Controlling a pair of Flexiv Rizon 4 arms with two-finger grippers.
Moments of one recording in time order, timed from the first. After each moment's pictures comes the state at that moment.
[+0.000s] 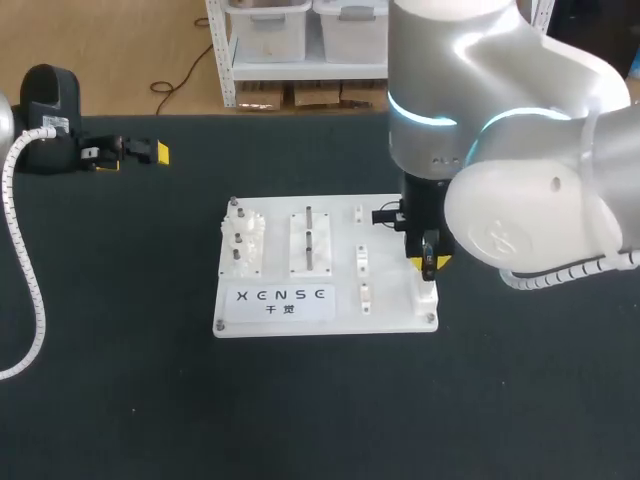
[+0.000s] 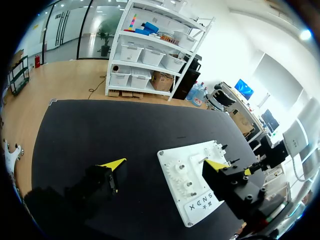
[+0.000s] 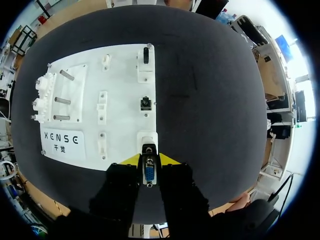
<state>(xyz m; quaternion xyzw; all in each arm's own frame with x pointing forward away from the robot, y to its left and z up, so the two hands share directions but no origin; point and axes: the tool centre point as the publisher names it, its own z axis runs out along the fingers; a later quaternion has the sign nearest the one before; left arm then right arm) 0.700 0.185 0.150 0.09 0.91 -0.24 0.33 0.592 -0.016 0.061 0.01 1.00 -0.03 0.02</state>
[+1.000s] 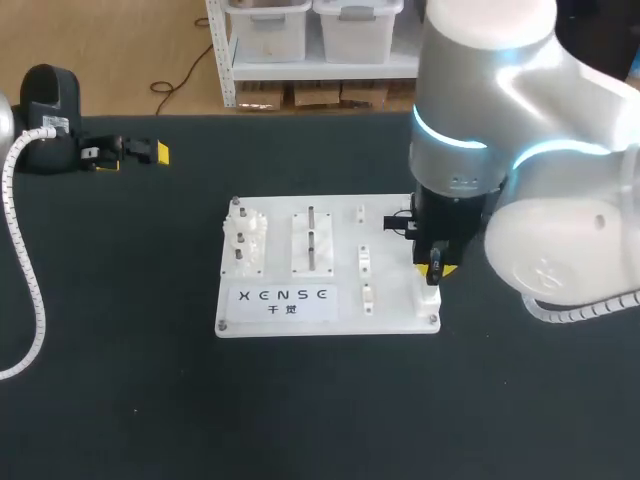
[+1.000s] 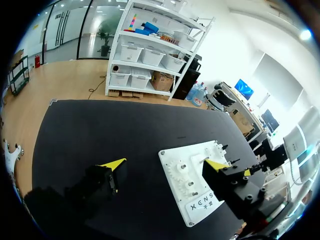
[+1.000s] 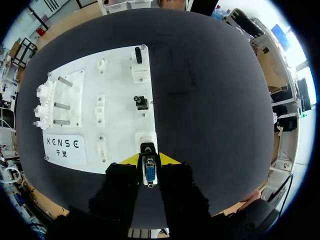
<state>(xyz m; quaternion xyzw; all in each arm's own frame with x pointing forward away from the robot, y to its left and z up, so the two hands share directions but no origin) 0.700 0.185 0.150 0.09 0.91 -0.24 0.33 0.586 -0.022 0.052 0.04 1.00 0.00 0.04</state>
